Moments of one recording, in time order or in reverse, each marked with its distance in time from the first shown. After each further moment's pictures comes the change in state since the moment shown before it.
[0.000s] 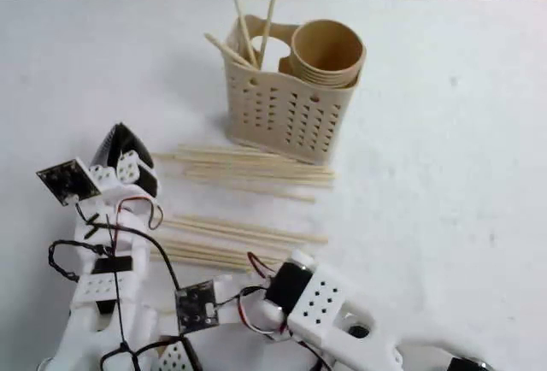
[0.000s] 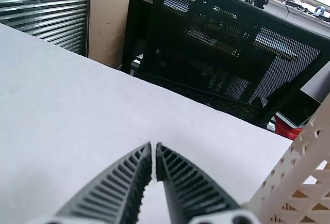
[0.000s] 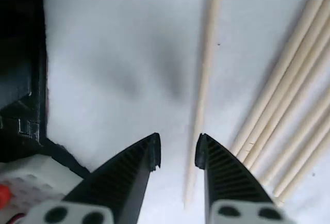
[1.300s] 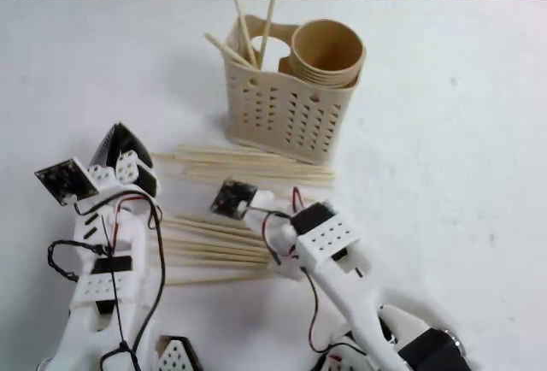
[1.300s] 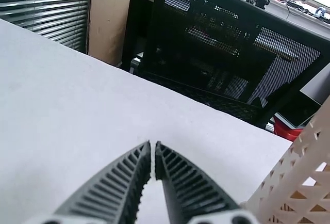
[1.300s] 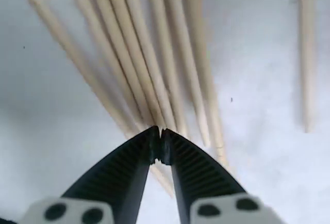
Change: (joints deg) left arm -0.2 0.0 0.0 0.0 0.0; right arm 28.4 16.5 -5.5 -15.7 -9.7
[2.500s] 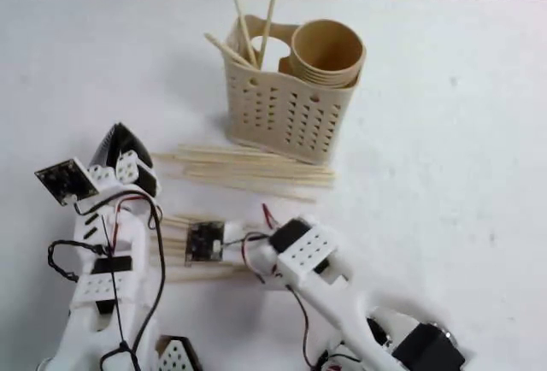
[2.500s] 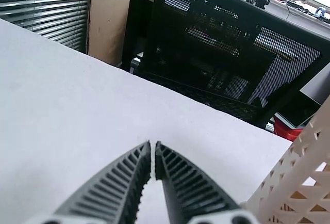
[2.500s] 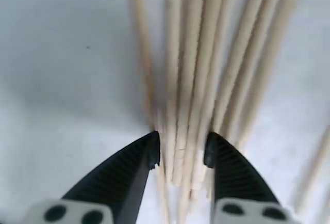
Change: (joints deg) left arm 0.0 0.0 0.0 0.0 0.0; right arm -9.1 3.7 1.9 -5.3 13.1
